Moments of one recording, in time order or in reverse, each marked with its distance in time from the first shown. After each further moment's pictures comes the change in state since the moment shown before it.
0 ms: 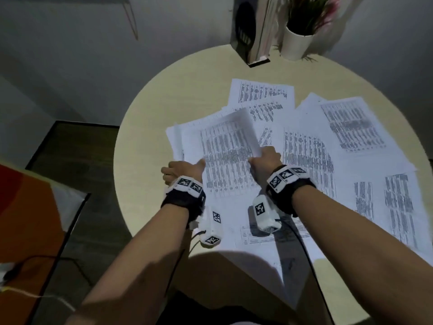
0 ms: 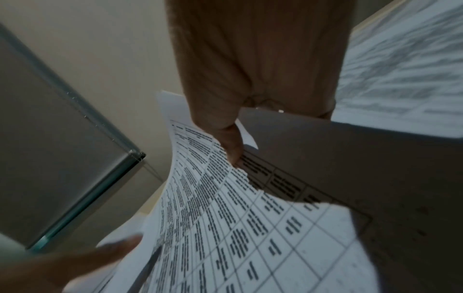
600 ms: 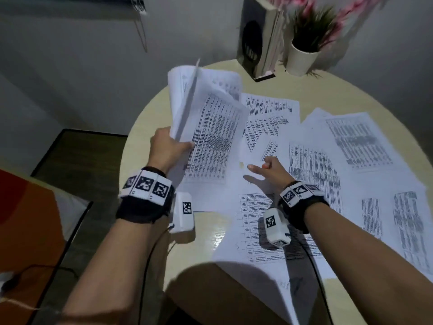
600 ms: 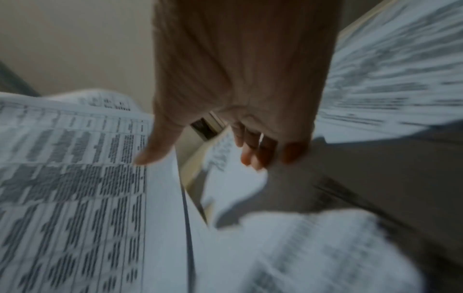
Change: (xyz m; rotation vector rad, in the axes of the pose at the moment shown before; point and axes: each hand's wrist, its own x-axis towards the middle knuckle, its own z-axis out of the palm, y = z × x) left_hand -0.009 0.042 -0.105 -0.228 -0.065 0.533; right_hand 0.004 0.006 -0.010 0.233 -0.201 -0.042
